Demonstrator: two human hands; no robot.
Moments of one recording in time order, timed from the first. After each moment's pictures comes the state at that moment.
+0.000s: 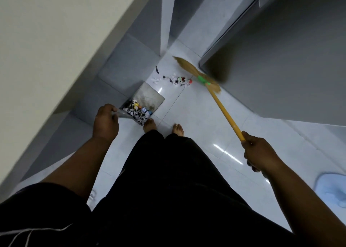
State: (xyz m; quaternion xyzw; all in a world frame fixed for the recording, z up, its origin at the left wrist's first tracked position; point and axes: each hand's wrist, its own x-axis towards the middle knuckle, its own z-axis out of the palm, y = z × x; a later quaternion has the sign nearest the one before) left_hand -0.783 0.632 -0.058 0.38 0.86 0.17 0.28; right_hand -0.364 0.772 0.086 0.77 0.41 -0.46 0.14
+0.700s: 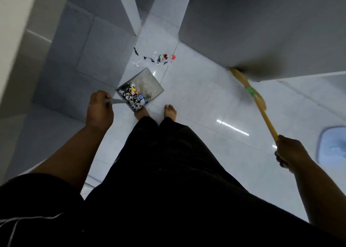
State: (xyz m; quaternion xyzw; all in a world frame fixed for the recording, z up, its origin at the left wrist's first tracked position) left_hand -0.709 0.652 -0.054 0.46 0.83 0.15 0.28; right_hand -0.164 0.709 0.068 0.90 0.20 -0.38 0.08
